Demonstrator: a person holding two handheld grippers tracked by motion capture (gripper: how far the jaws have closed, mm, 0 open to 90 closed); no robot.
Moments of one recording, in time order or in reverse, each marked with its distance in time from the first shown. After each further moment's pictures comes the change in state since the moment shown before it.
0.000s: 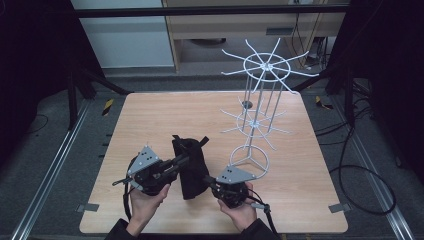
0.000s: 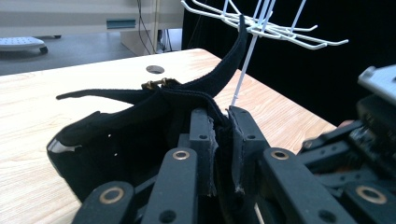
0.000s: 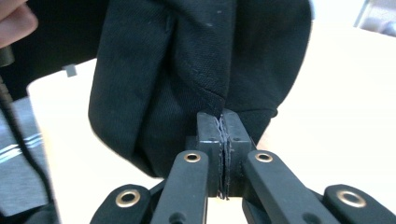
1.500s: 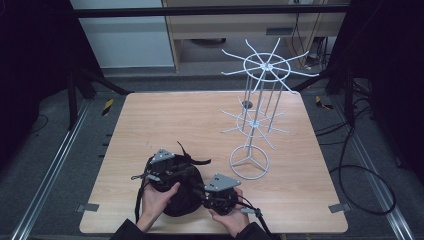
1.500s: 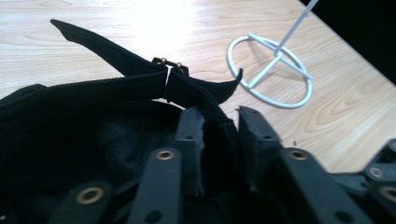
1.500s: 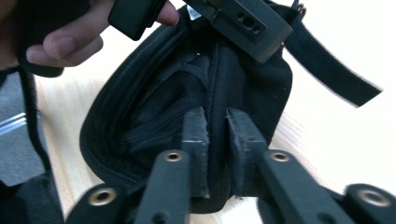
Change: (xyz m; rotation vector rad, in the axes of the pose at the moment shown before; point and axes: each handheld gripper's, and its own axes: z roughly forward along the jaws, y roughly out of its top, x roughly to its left) left arm 0.029 -0.041 0.052 0.296 0.079 -0.180; right arm 0.017 -0.021 0.028 0.095 0.053 -0.006
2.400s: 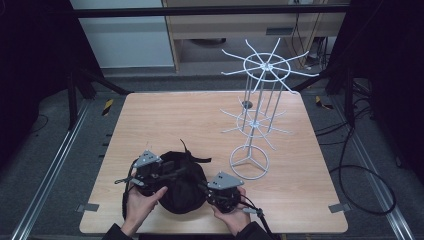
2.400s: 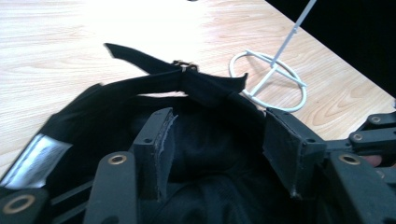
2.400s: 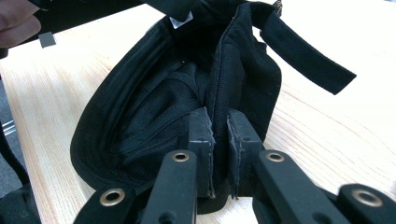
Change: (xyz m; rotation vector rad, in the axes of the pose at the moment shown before) left arm 0.011 -0.004 -0.031 -0.079 -0.012 0.049; right arm -0.005 0.000 -0.004 -0.011 -0.083 0.009
